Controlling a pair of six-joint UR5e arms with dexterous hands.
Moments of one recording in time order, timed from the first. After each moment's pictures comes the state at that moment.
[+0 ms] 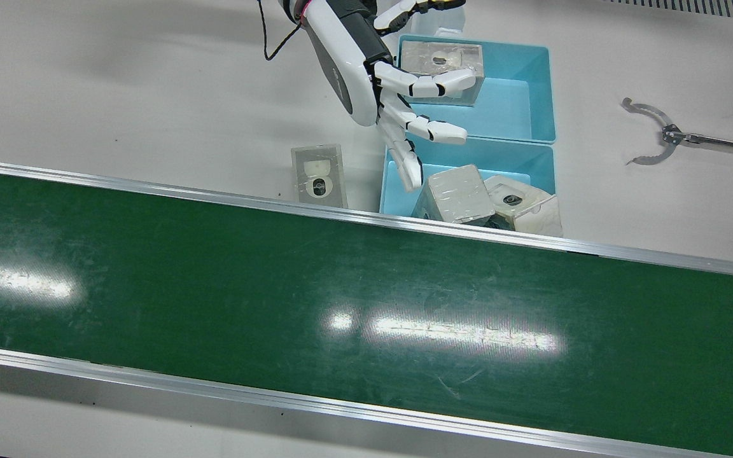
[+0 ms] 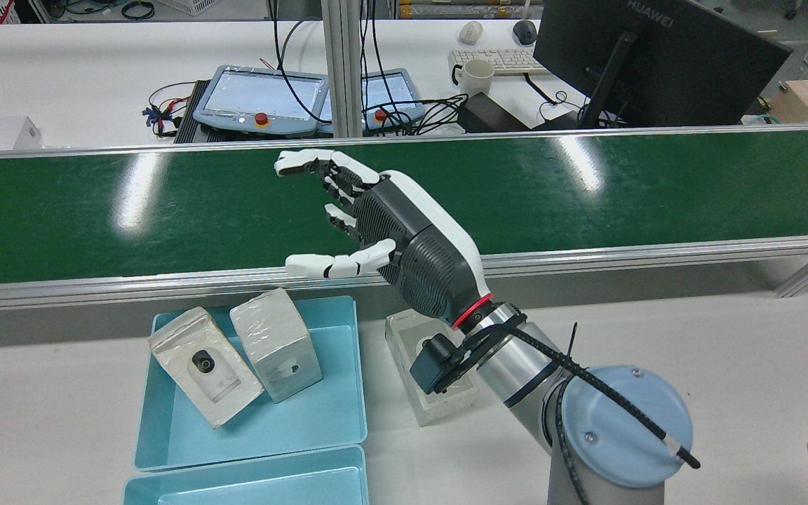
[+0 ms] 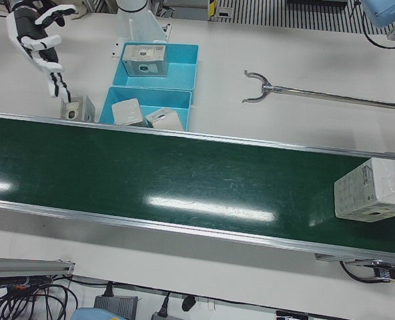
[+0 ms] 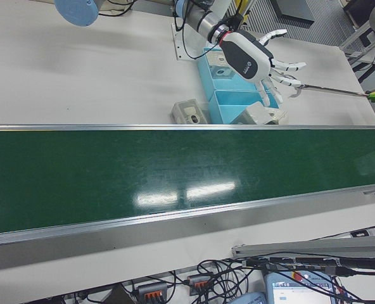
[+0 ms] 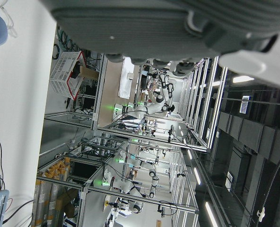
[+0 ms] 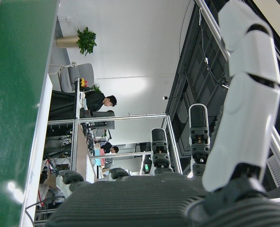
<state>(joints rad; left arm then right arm) -1.82 -1.80 -1.75 0.40 1.93 -0.16 0.41 -0.91 2.12 -3.66 -0.89 -0.44</state>
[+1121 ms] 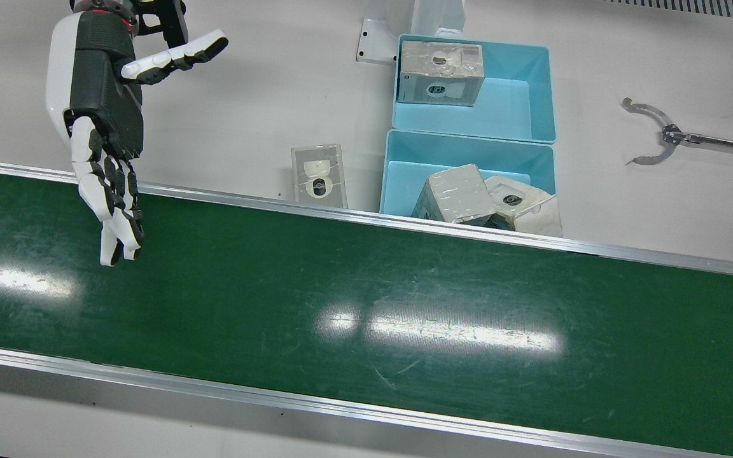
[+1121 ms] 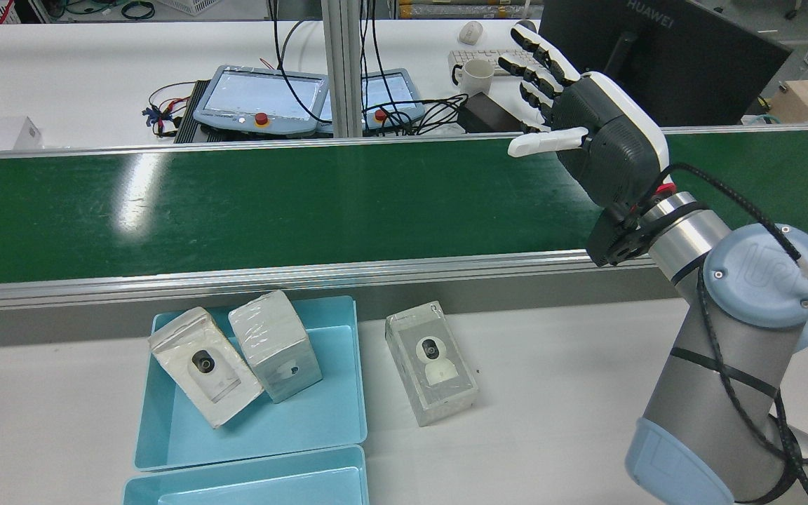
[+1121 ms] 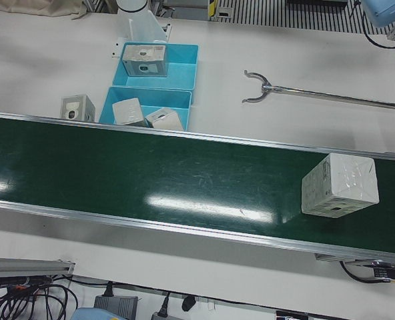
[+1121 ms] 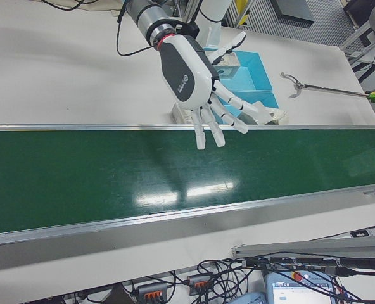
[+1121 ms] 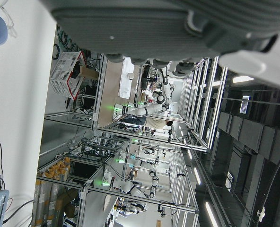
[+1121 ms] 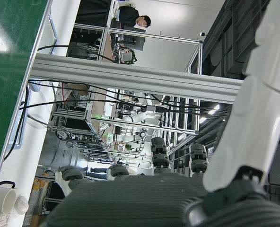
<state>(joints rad) -1.82 -1.80 -1.75 0.40 1.93 -0.16 0.76 -1.11 2.15 -3.87 -0.98 -0.30</state>
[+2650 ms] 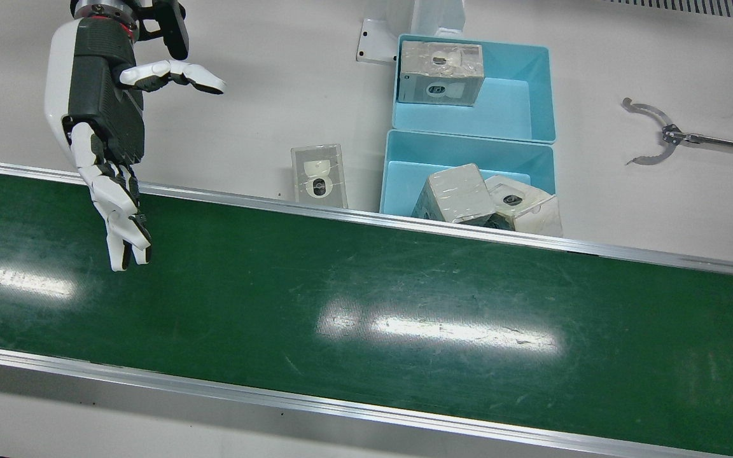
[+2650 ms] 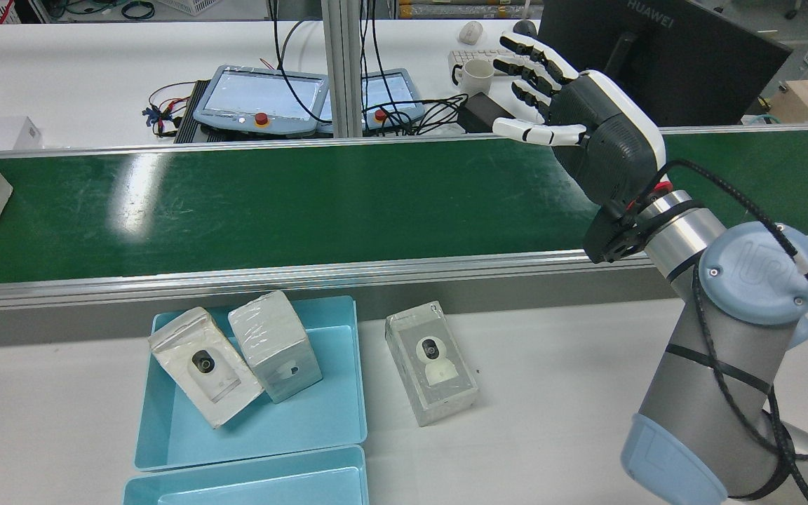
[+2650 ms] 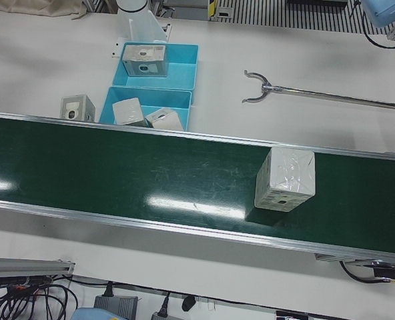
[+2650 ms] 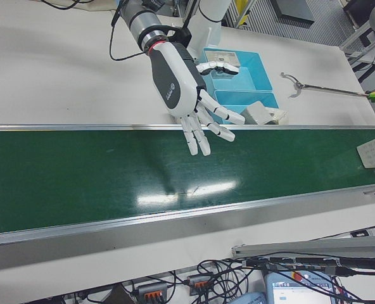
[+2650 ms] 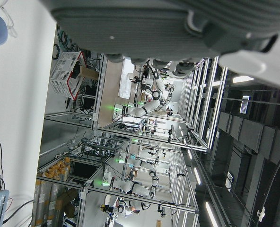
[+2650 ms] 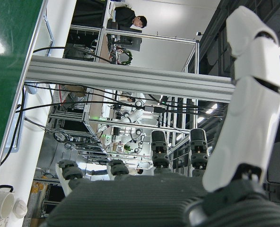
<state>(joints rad) -1.82 -1.80 -1.75 0.40 1.93 -0.16 0.76 -1.10 2.14 -3.85 -0.98 -0.28</state>
